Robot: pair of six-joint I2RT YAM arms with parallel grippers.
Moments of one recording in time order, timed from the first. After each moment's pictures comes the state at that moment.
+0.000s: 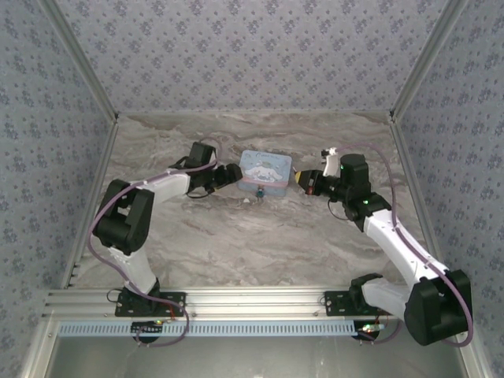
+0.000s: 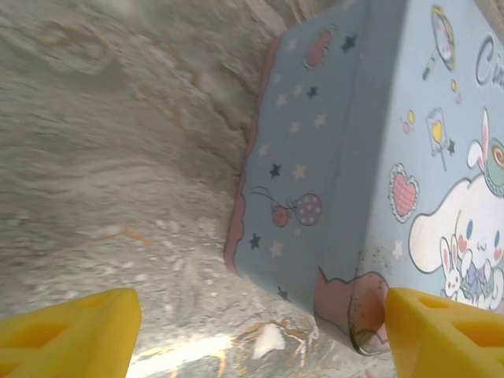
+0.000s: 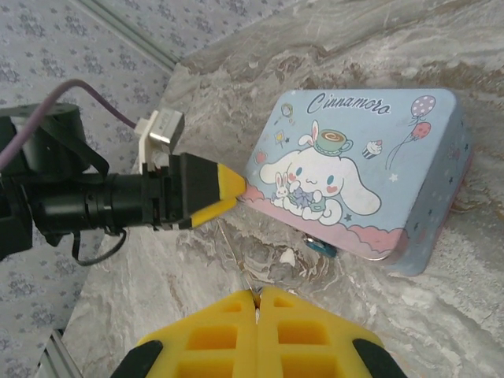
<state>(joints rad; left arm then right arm) -0.41 1.79 1.08 -0.18 0.33 -0.70 0.29 1.11 0.75 -0.11 -0.50 0.53</state>
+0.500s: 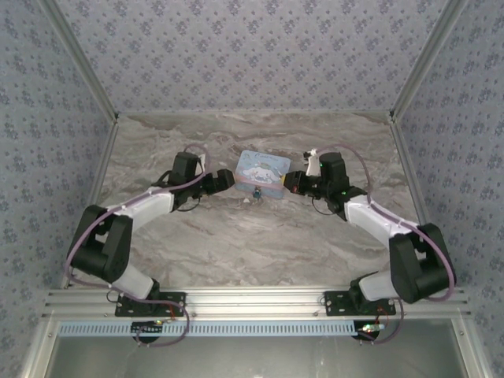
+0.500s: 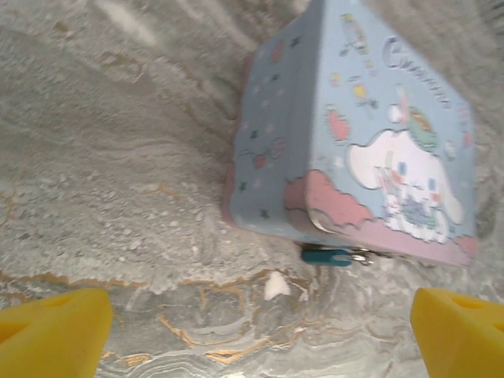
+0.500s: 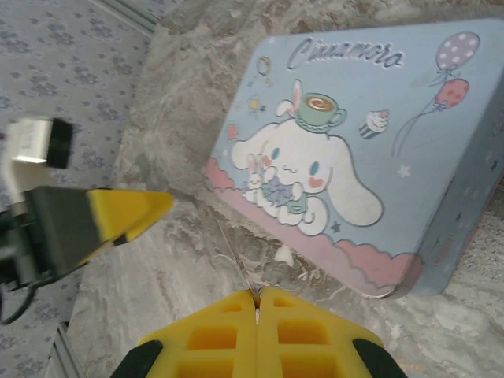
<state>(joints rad) -0.39 1.52 0.82 -0.01 0.33 -0.64 0.35 1.41 0.76 0.09 -0.51 0.62</state>
